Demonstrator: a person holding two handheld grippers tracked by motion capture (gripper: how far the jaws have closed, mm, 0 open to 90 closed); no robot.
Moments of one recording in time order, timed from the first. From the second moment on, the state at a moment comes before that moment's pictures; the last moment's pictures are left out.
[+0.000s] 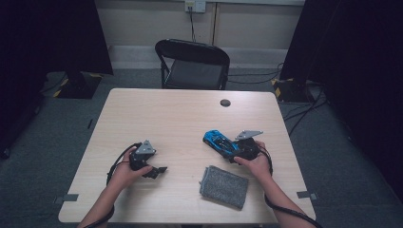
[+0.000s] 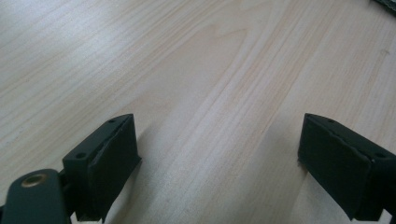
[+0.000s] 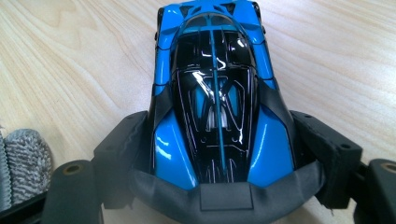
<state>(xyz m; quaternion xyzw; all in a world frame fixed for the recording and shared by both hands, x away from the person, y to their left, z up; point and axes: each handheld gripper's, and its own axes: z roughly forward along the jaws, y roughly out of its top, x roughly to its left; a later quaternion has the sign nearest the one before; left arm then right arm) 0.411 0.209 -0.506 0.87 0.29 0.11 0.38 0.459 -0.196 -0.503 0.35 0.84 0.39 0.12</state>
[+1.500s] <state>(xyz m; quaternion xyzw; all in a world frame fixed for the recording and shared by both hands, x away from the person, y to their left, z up) 0.411 0.209 -0.506 0.87 0.29 0.11 0.38 0.445 -0.204 -0.507 0.35 0.85 0.37 0.14</state>
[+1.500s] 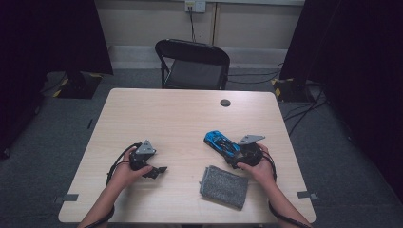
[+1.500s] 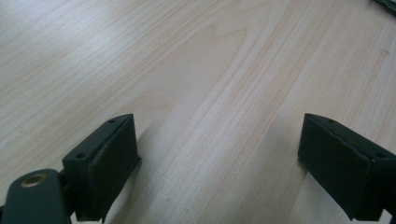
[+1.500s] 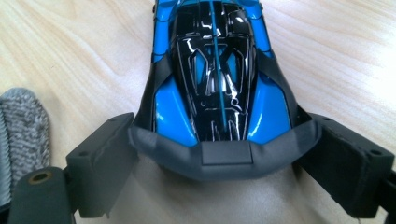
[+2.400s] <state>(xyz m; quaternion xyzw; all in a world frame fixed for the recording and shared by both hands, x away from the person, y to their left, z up) 0.390 0.146 -0.477 0.87 0.19 0.06 0.44 0.445 -0.203 -0.506 0.35 0.84 0.38 0.15</state>
